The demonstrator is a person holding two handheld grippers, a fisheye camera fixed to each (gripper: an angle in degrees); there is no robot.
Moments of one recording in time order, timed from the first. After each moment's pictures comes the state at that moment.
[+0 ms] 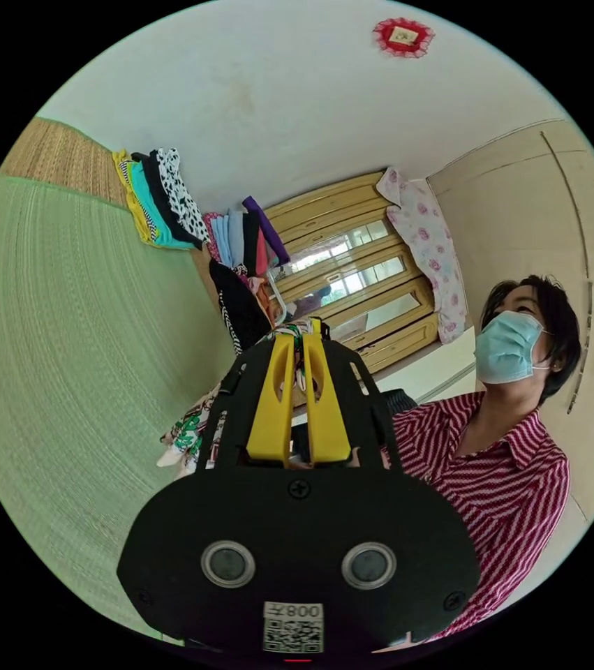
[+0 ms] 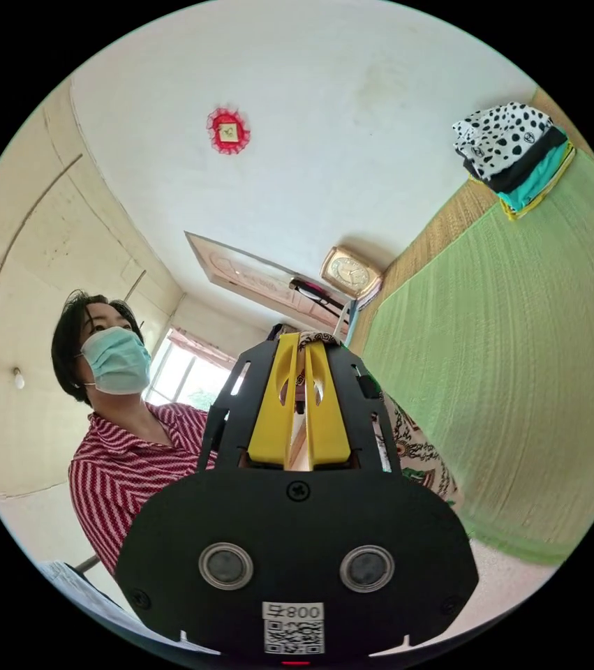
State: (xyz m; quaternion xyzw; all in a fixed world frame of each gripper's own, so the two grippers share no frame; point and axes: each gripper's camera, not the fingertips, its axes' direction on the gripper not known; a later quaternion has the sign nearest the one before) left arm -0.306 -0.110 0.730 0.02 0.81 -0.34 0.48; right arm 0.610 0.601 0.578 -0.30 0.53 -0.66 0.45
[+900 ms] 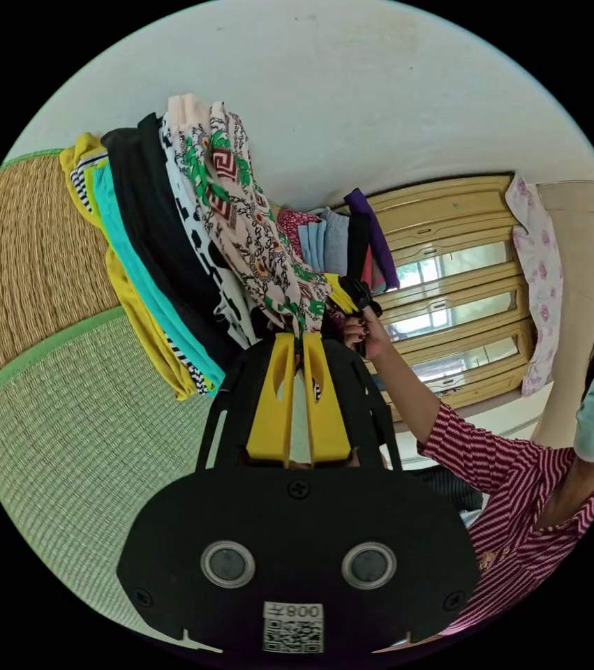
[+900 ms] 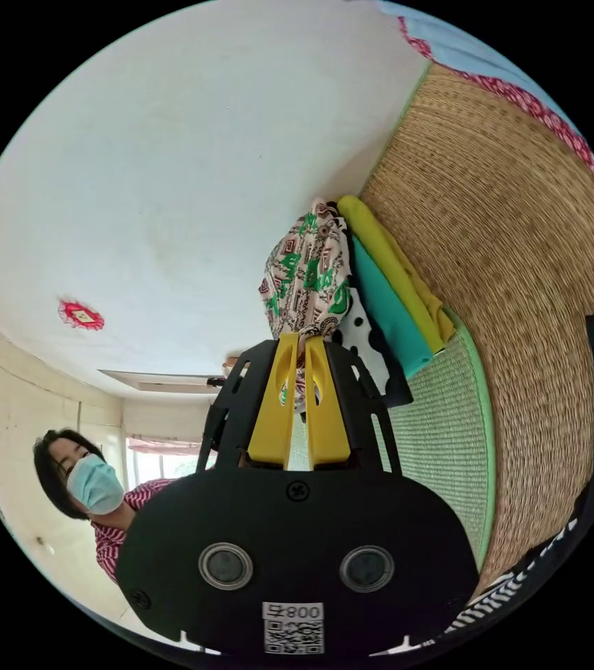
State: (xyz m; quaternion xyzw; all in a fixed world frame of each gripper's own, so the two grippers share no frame) left arm -0.070 -0.392 1.196 -0.13 0.76 -0.29 0.56; right arm 0.316 0.602 1.004 -0.09 0.59 -0.61 0.52
